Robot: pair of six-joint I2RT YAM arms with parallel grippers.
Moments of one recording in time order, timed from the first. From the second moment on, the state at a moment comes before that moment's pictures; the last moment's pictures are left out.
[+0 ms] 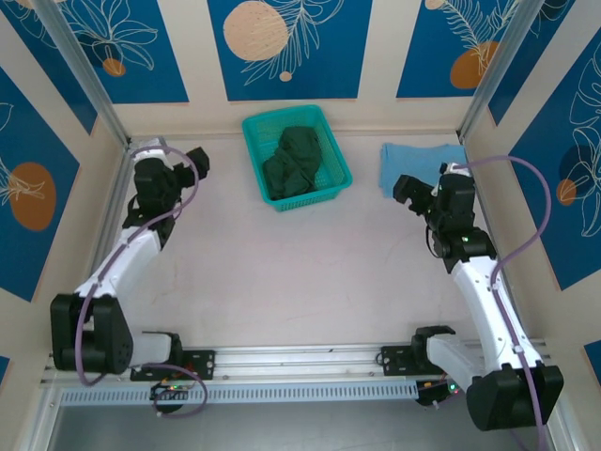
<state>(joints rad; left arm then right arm) -0.08 1.36 0.92 0.09 -0.02 -0.53 0.05 0.95 0.90 -0.49 0.04 0.49</state>
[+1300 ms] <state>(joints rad) -0.07 1.92 1.65 -0.82 0.03 -0.28 0.50 1.14 1.04 -0.86 -0.07 0.82</state>
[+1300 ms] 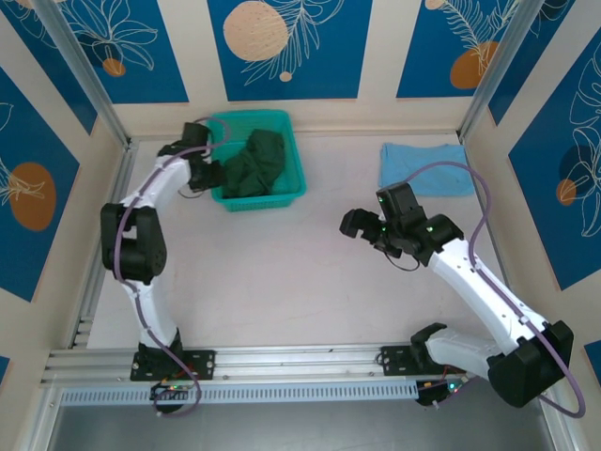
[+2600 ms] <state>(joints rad) -0.19 2.19 1.93 -1.11 0.02 -0.34 0.69 1.66 1.38 -0.85 -0.13 1.00</state>
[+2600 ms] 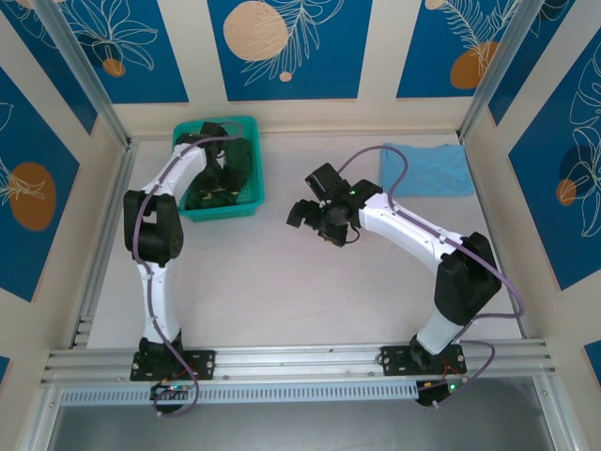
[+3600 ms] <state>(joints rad) -0.20 1.37 2.12 -0.77 -0.03 -0.47 0.67 2.39 2.20 -0.72 -0.34 0.97</state>
